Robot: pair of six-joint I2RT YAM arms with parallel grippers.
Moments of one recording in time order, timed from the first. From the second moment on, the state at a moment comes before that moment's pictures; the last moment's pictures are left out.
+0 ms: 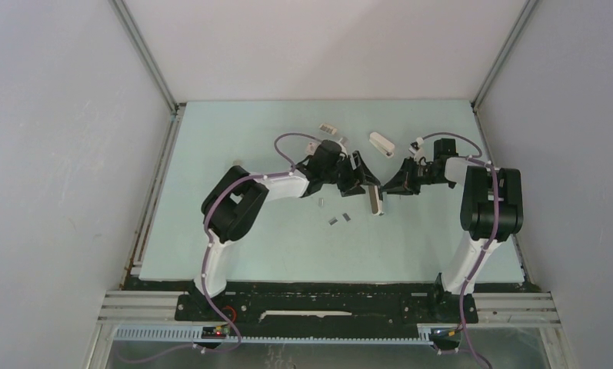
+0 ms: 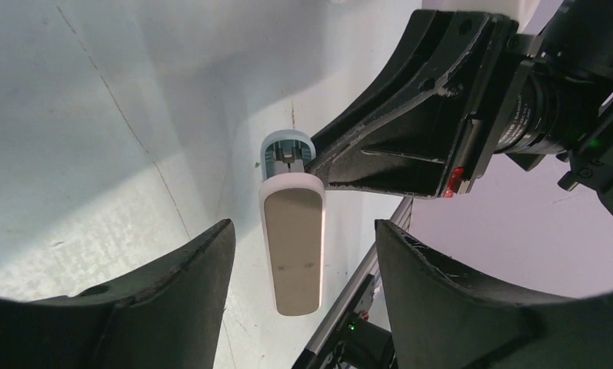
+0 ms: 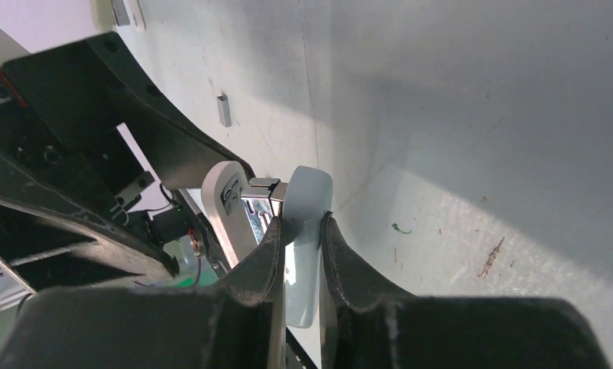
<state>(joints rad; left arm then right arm) -0.73 2.11 1.37 0.21 0.42 -1.07 -0.10 1.89 1.09 -0.40 -0.93 0.23</state>
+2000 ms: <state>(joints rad) -0.57 1.67 1.08 0.06 0.49 -0.70 0.12 1.71 1.27 -0.79 -1.09 -1.03</state>
